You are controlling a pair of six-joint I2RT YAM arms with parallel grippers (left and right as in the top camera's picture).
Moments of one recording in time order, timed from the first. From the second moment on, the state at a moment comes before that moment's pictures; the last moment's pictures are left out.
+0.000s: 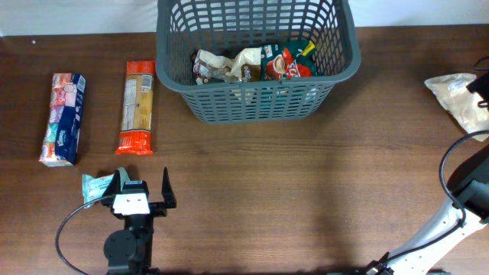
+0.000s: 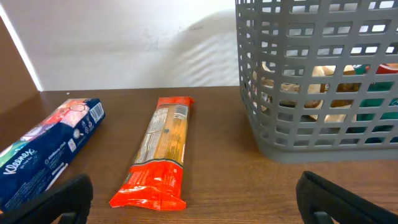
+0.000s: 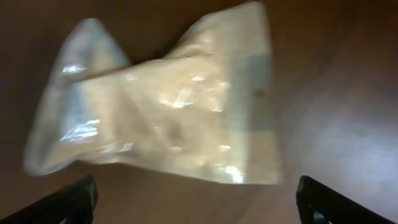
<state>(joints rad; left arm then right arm) 0.04 0.01 0.01 -0.08 -0.03 0.03 -0.64 2.28 2.10 -0.96 0.07 0.38</state>
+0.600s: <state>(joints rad) 0.04 0.01 0.01 -0.08 -0.03 0.03 -0.65 2.28 2.10 -0.83 -0.13 0.31</state>
